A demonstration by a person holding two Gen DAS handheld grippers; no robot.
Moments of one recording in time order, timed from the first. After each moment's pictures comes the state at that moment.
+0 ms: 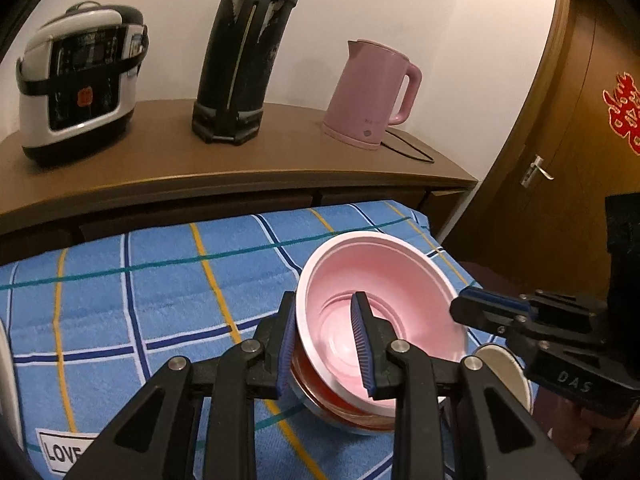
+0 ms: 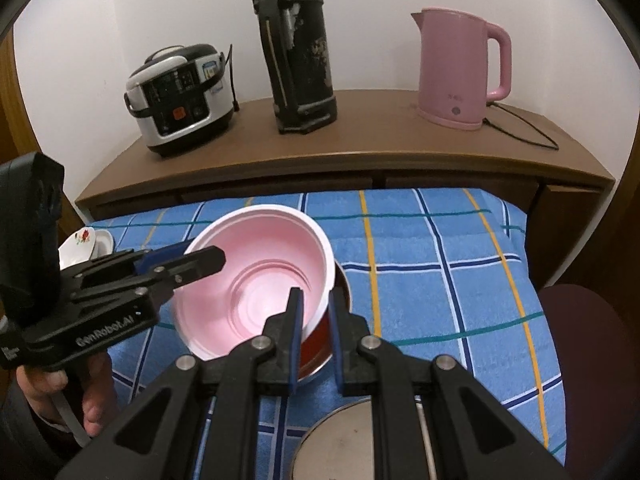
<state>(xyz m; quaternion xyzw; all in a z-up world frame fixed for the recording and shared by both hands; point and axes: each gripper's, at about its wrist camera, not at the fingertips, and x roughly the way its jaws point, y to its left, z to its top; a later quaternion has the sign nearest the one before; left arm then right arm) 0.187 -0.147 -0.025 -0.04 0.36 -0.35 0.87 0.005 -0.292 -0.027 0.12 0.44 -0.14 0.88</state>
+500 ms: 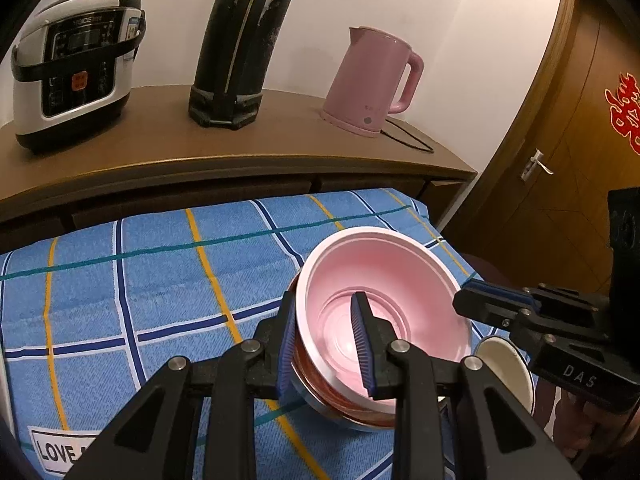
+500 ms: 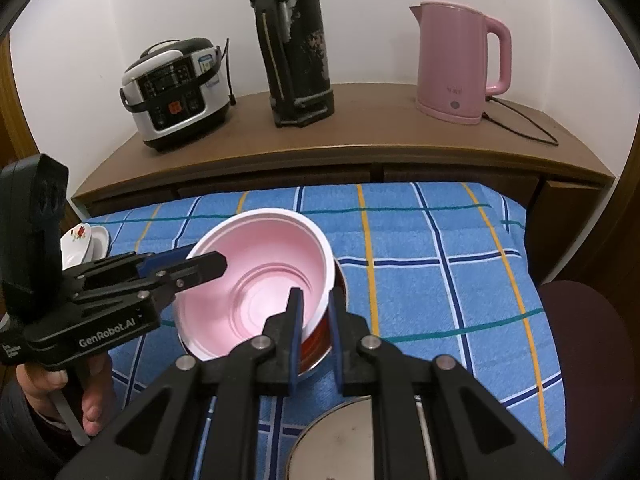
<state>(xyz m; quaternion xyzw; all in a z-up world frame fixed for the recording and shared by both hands) 0.192 -0.149 -0.034 -0.04 0.38 -0.35 0.86 0.007 -0.291 -0.028 0.12 0.45 -0.14 0.88</state>
